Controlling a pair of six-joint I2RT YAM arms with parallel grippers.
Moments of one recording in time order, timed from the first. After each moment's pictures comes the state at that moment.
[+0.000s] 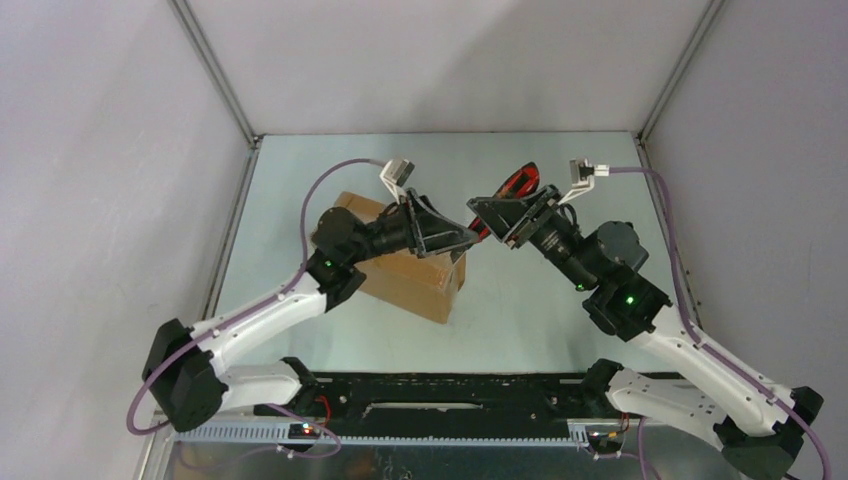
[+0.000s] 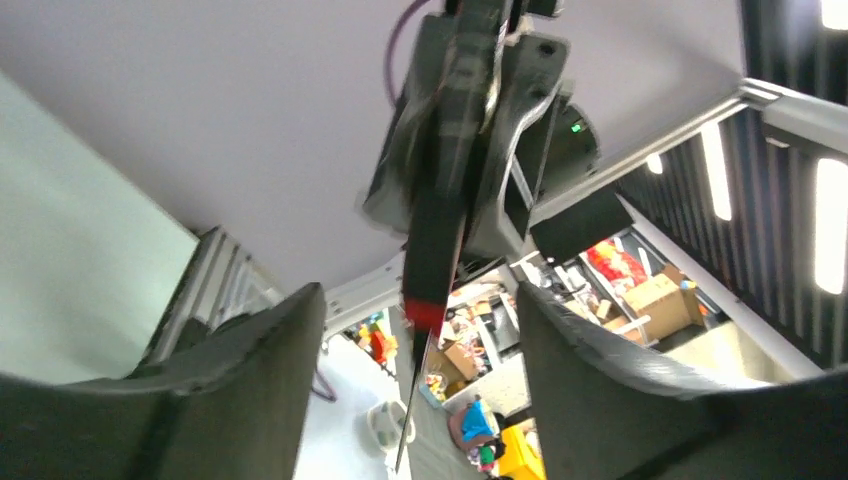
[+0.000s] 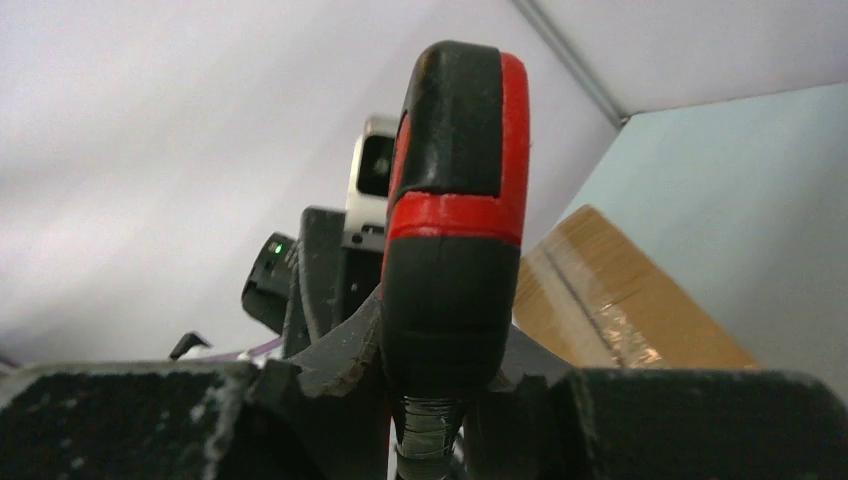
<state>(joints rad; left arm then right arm) -0.78 1.21 0.88 0.73 0.61 -1.30 0.83 0.86 0.93 0.18 0.01 0.85</state>
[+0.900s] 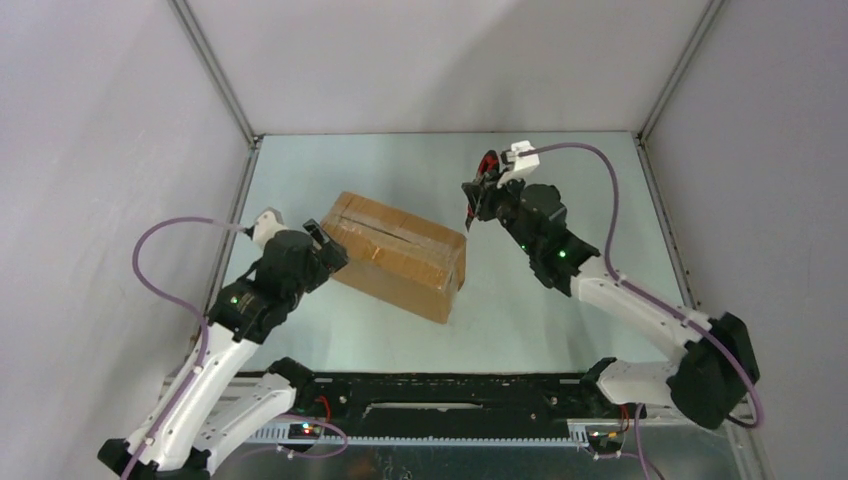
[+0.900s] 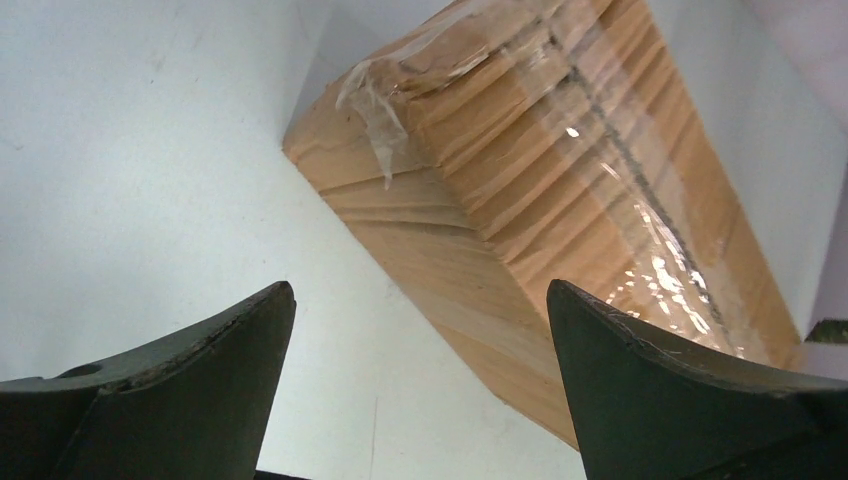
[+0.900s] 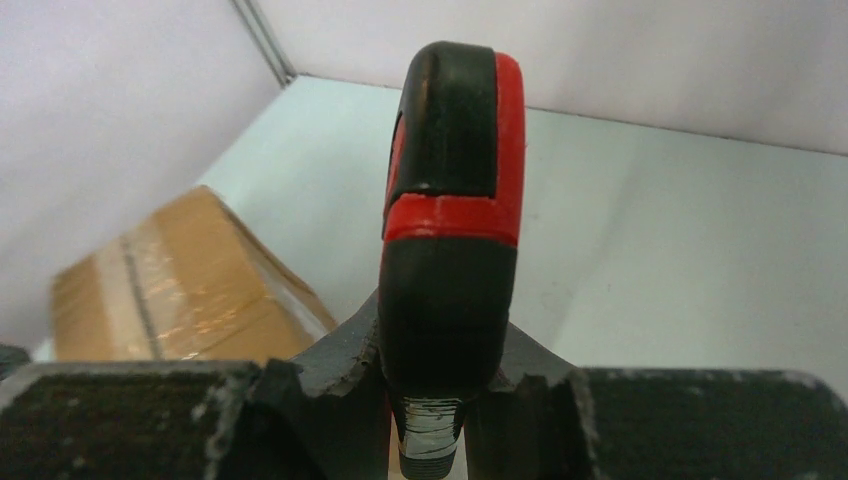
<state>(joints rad) -0.48 0.73 0.90 -0.86 -0.42 -0.93 0.69 1.21 0.93 0.25 0.16 0.28</state>
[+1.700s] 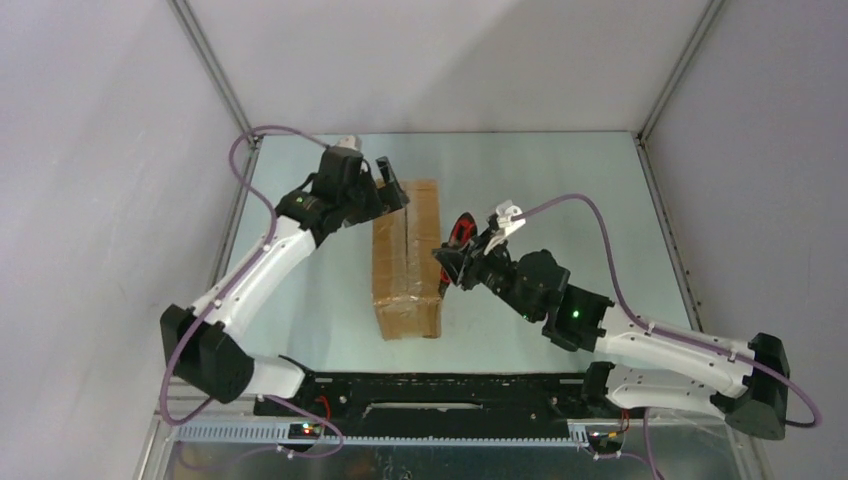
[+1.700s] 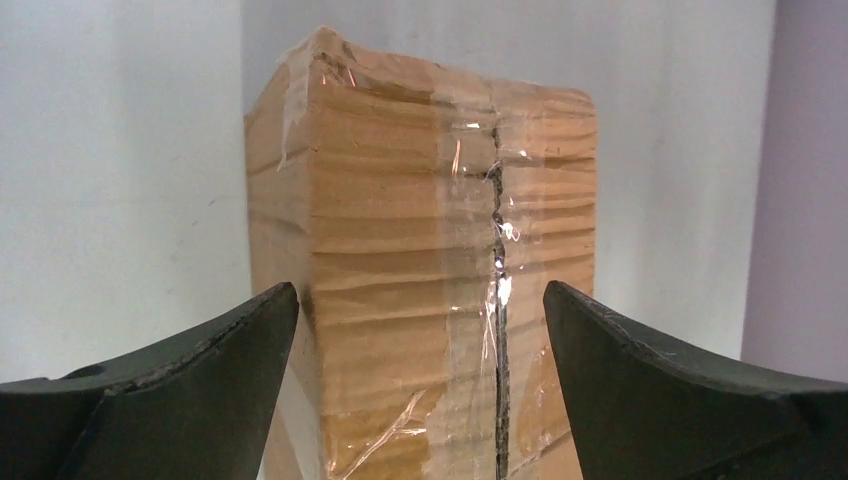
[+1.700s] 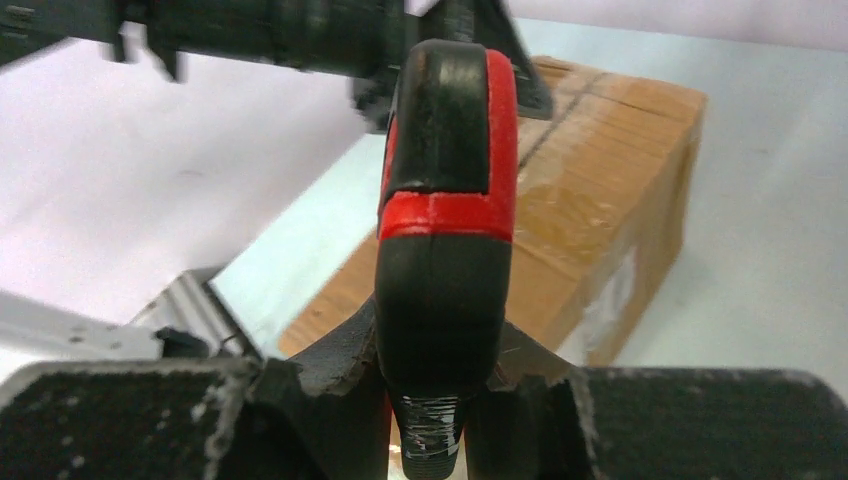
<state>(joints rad) -0.45 1.32 1.23 -0.58 -0.06 -0.70 1.13 1.00 0.79 0.22 0.30 0.39</state>
